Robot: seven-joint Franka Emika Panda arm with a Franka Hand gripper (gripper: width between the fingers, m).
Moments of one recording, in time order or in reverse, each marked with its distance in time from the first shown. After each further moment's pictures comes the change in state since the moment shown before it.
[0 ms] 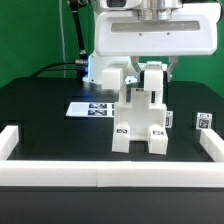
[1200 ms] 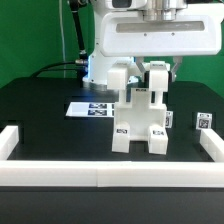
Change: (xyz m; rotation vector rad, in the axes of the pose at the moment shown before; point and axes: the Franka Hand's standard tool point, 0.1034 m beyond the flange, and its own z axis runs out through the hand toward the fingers) arm -0.002 -0.006 0.000 0.003 0.019 -0.008
